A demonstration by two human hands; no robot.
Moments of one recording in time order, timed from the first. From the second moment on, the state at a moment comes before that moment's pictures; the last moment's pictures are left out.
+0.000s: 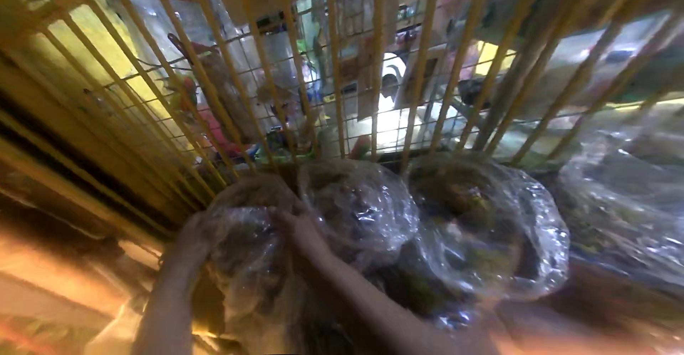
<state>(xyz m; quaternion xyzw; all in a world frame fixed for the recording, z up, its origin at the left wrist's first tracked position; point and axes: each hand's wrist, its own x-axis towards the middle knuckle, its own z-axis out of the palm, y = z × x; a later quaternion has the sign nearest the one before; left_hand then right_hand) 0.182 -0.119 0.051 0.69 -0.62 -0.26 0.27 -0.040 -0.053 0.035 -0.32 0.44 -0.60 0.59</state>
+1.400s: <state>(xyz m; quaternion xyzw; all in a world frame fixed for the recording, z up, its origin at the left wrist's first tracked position) 0.038 -0.038 0.052 0.33 -0.93 0.03 0.14 -0.100 0.097 -0.075 -0.19 0.59 -0.58 0.54</state>
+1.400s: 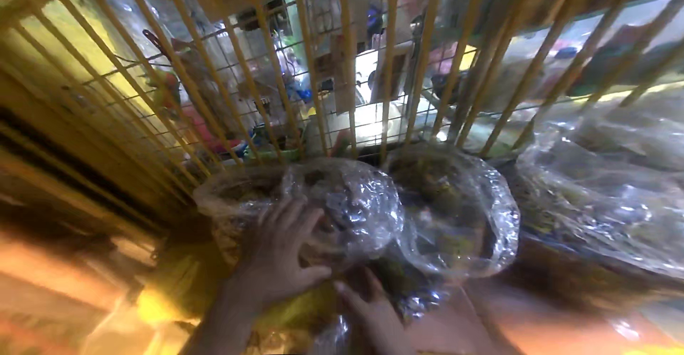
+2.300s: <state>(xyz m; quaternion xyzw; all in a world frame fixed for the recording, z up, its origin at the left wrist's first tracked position) -0.005 -0.005 0.004 0.48 -0.84 0.00 0.25 -0.127 0.148 -0.058 -0.24 0.53 -0.59 0.56</state>
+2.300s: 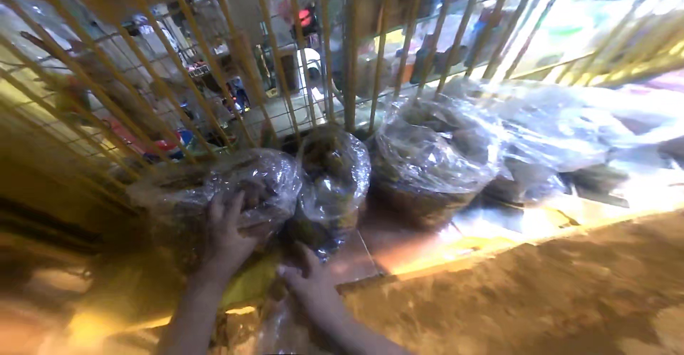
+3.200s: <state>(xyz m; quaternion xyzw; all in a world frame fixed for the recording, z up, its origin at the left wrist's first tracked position) 0.112 -0.061 -0.036 0.66 -0.58 -0.19 0.44 -0.120 -0.033 -0.040 -0.33 0.60 -0.53 0.50</state>
